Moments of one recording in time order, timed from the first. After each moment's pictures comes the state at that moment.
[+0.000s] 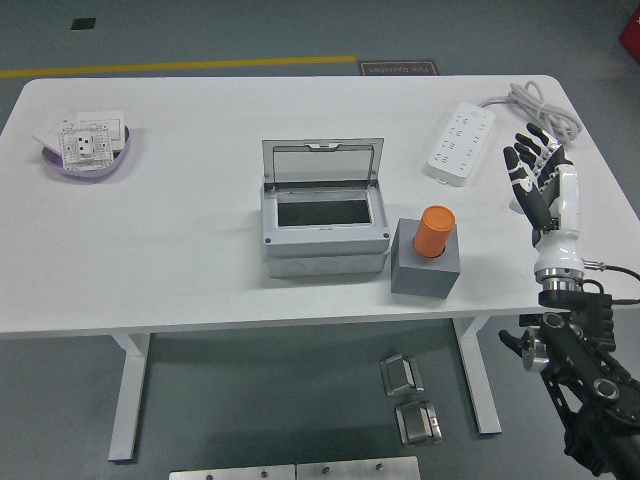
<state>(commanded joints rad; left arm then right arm) 0.17 0.05 -1.89 -0.18 1.93 -0.11 0.20 0.16 -0.14 1.30 1.18 -1.13 -0.40 0.56</state>
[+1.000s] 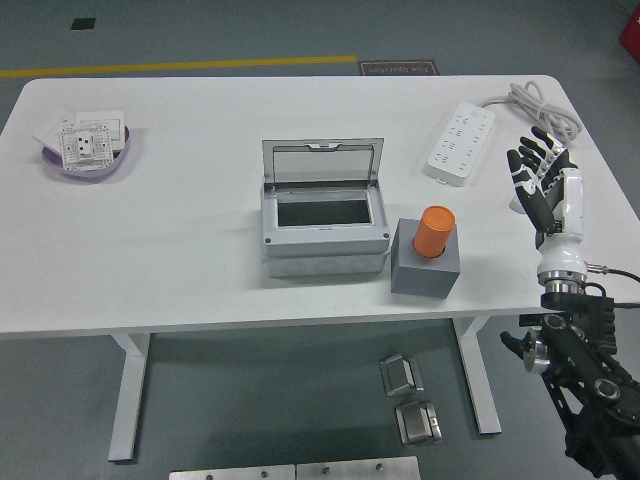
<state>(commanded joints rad) 0.17 0.05 -1.91 -0.18 1.96 -0.11 0.19 0.16 -0.15 1.31 1.17 -1.12 -0.41 0.57</state>
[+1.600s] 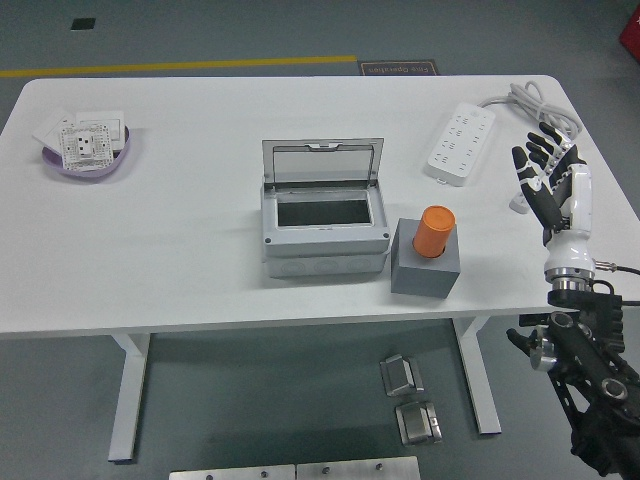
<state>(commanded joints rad) 0.17 0.06 -1.93 -0.18 1.98 -0.11 0.19 0.15 -0.16 1.33 1.20 -1.13 -0.41 0.56</state>
